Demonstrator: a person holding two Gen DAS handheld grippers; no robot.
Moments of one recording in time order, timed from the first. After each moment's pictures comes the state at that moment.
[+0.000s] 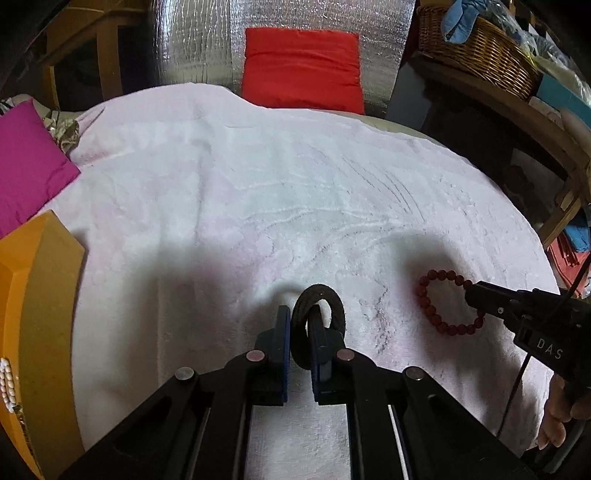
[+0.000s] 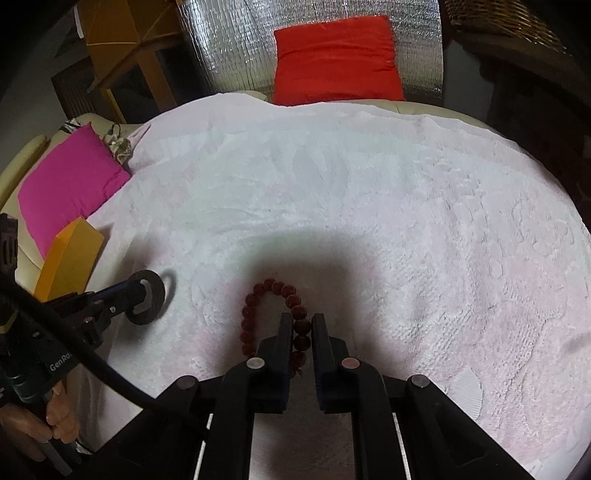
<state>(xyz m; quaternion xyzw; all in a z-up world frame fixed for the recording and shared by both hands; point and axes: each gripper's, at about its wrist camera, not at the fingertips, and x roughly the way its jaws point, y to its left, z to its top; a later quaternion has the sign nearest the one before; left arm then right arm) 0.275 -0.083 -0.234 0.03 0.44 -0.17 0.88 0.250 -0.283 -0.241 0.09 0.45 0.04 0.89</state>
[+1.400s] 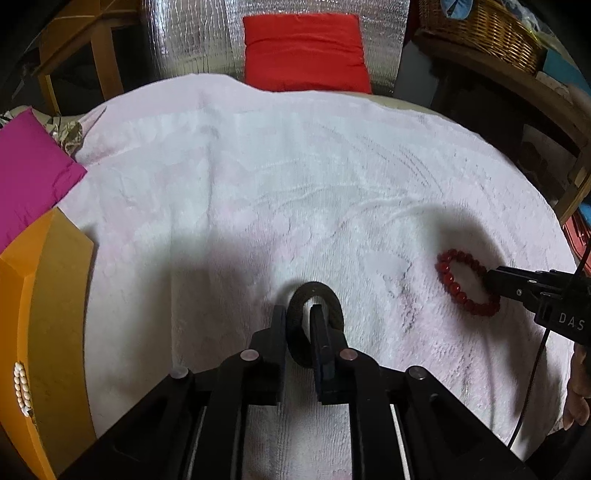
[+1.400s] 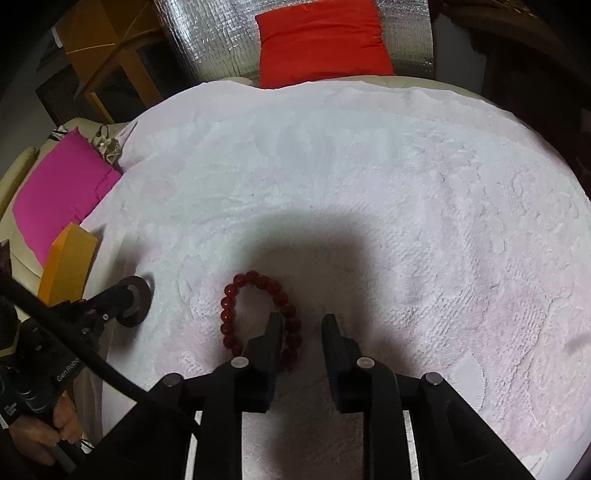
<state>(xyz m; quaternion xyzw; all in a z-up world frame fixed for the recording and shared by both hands) 0.278 -0.085 -0.248 0.07 0.46 -0.15 0.87 0.256 -0.294 -0.254 0.11 0.49 0.03 0.87</state>
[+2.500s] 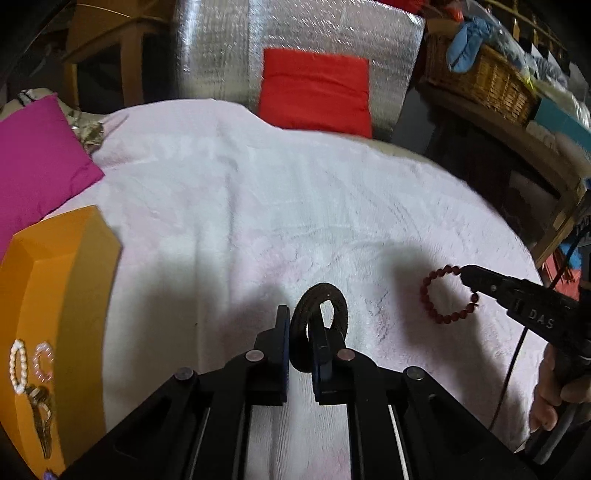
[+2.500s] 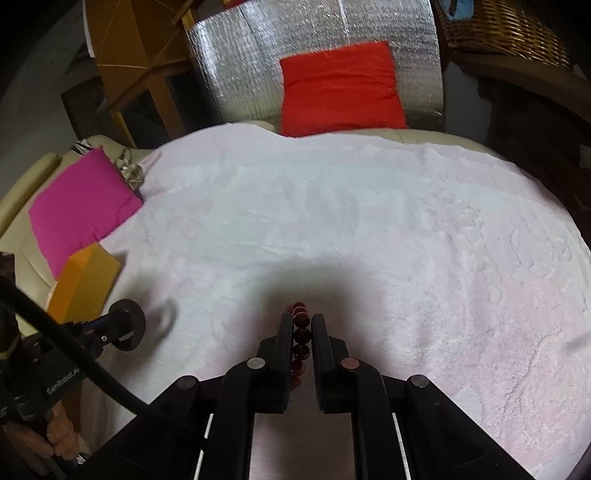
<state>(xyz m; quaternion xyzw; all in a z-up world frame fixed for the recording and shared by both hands) 0.245 -0.051 -0.207 0.00 0.41 -0.16 0.90 0.241 -0.273 -0.215 0.10 0.39 0.06 0.91</state>
